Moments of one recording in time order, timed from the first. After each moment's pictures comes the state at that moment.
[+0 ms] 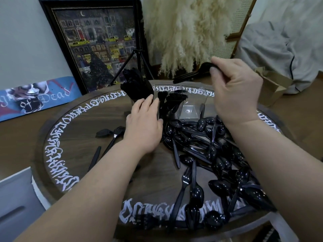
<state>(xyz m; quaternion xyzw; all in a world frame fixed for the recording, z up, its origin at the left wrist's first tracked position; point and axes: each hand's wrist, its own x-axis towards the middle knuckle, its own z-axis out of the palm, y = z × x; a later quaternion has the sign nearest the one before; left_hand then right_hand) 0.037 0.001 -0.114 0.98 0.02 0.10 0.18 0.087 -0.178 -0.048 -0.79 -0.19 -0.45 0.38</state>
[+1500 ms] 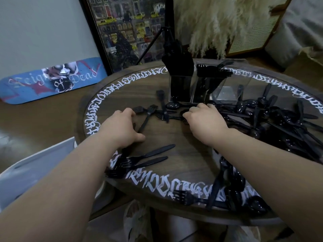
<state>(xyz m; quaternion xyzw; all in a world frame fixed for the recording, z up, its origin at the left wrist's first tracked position) -0.025 0.125 -0.137 0.96 0.20 -0.10 0.13 0.057 -0.088 -0.158 -0.94 -0.34 -0.02 -0.07</state>
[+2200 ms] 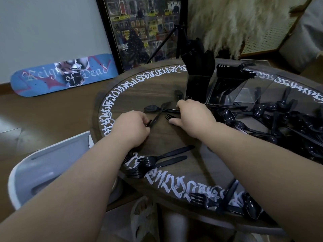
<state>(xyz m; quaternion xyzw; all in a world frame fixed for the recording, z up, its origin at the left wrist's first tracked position) -0.032 0.141 -0.150 0.96 0.19 -0.02 0.18 0.057 -0.017 -0.156 -0.95 -0.29 0.02 0.08</state>
